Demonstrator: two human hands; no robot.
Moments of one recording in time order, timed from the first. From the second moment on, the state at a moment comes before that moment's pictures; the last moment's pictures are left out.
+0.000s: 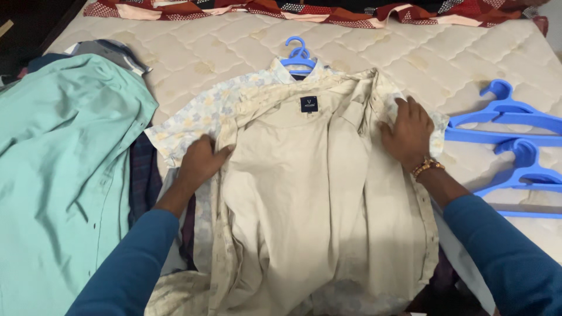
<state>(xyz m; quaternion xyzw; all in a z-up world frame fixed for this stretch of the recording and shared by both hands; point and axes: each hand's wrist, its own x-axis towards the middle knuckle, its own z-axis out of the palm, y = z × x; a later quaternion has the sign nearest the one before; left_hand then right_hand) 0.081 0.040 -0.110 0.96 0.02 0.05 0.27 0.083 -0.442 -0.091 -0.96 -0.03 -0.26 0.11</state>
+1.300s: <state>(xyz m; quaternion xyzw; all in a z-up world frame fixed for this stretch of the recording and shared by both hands) -0.037 -0.055 -0.075 0.91 -0.15 0.10 0.38 -0.079 -0.305 -0.069 -0.50 0.11 0.23 0.83</state>
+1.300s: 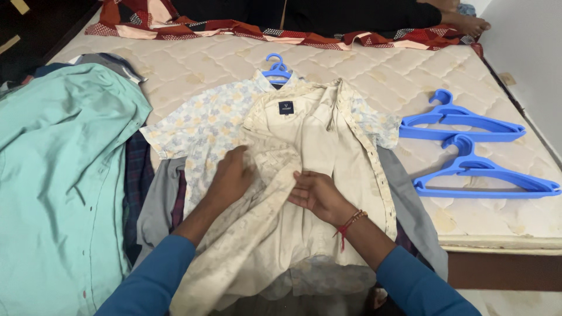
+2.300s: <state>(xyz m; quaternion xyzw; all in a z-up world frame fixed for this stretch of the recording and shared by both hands) -0.039 0.057 -0.098 0.77 0.04 -0.13 0.62 -0.060 -0.329 -0.087 -0.78 -0.07 -0.02 0.62</state>
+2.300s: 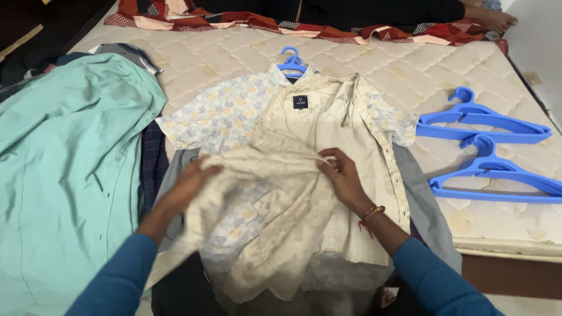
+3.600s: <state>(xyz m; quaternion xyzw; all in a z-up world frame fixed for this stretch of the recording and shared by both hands) 0.023 0.136 -0.054 0.96 0.00 0.02 0.29 -0.023 -0.280 -0.106 -0.93 -0.21 -0.03 0.29</state>
